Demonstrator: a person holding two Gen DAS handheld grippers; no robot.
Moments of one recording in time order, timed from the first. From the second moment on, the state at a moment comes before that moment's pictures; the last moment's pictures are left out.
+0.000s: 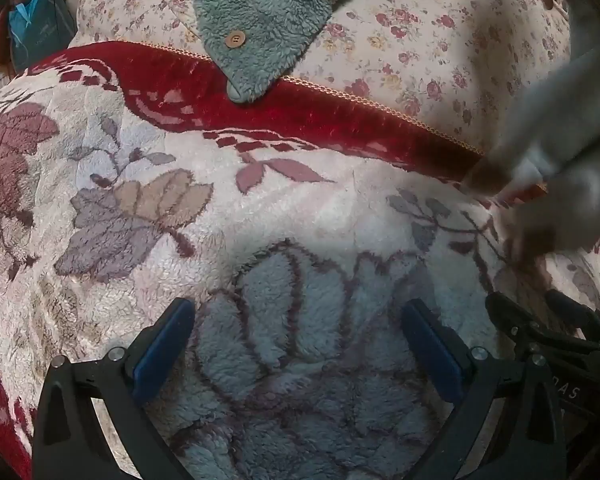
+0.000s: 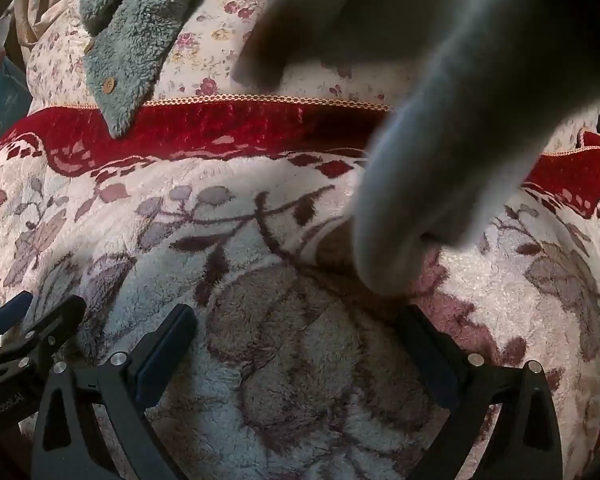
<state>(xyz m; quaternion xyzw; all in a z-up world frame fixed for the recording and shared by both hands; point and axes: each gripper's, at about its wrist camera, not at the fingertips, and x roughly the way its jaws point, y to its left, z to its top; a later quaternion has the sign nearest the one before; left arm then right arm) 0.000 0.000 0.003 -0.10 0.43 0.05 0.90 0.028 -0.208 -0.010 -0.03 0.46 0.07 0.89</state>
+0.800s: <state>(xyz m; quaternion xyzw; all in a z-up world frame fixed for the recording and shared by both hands) 0.000 -0.001 0.002 -0.10 0.43 0.05 0.90 0.028 -0.207 -0.010 -0.03 0.45 0.07 0.89</state>
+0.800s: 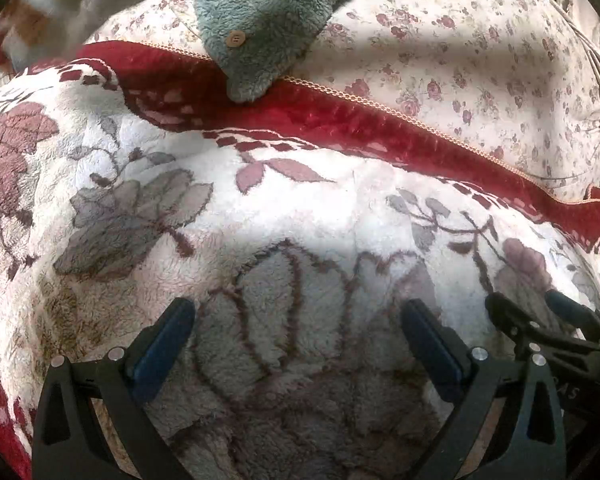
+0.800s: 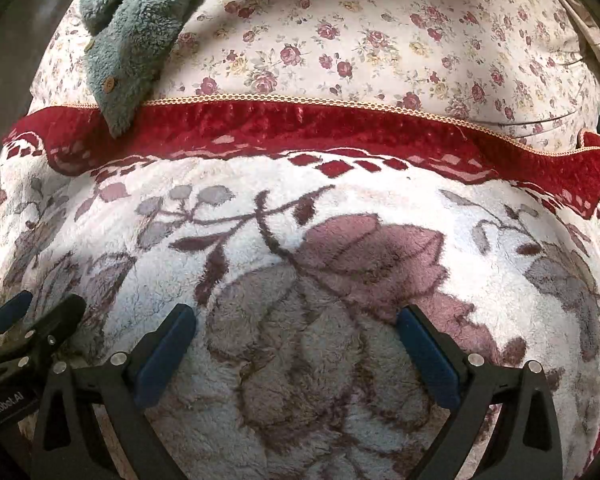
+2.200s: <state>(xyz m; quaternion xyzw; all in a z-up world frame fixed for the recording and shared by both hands) 0.001 -0.001 0.001 -0.10 0.43 0.05 0.90 0.029 -0.207 -0.006 -0.03 0.46 0.07 0.89</state>
